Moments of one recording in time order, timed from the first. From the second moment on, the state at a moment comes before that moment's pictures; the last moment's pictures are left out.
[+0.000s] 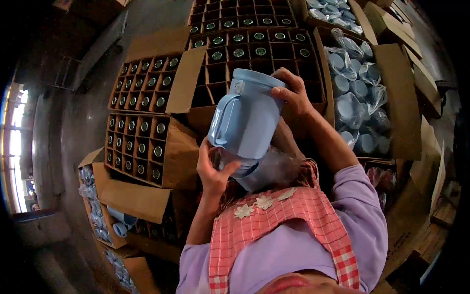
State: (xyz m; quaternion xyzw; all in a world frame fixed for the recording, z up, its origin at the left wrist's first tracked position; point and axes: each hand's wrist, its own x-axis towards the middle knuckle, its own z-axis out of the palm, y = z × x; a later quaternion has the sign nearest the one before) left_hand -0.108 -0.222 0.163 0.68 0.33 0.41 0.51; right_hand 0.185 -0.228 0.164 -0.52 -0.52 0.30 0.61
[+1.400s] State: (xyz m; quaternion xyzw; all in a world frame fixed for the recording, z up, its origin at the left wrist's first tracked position) left_hand -0.158 -0.167 0.092 0.32 0.30 0.46 0.77; right_hand 0.160 -0.216 0.177 -0.66 -0.39 0.28 0.58
